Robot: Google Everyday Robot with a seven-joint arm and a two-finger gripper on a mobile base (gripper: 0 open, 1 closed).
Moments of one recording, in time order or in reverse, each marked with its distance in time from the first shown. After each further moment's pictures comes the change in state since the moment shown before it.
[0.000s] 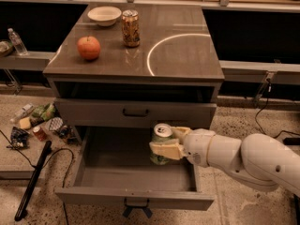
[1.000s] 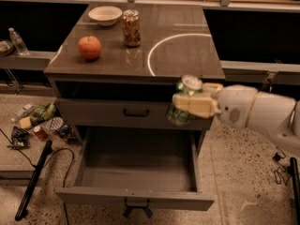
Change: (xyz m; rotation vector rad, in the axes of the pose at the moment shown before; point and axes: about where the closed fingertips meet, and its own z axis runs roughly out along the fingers) arm -0.138 -0.035 -0.084 0.019 -0.168 0.058
